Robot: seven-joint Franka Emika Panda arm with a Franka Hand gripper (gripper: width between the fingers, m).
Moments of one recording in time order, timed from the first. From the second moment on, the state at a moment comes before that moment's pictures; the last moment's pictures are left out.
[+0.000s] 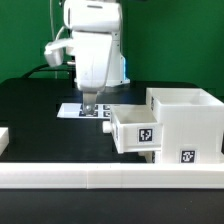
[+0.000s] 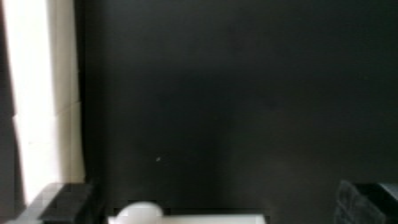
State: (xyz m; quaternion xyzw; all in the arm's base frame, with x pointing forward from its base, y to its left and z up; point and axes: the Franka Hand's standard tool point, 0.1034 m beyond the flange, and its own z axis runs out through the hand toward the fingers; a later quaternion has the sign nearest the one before) arm 0.568 -0.057 0.089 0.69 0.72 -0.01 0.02
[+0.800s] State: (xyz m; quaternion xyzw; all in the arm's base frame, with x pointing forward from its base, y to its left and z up) arm 0.560 -0.025 0.060 0.71 0.71 -0.02 0.00
